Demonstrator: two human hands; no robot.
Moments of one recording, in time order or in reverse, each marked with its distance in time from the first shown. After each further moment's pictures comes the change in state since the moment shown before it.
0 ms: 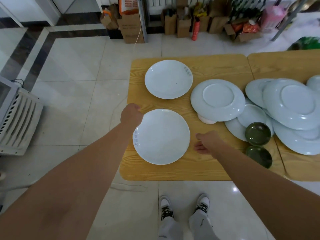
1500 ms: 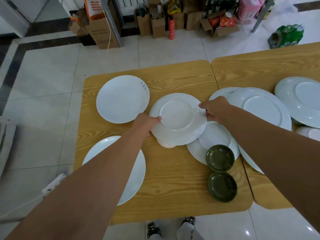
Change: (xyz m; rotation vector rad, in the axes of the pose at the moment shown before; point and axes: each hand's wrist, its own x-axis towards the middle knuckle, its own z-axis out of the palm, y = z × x) left_hand 0.013 0.183 0.160 -0.291 -0.309 -0.285; right_hand 0.106 -0.136 -0.185 0.049 0.161 -0.148
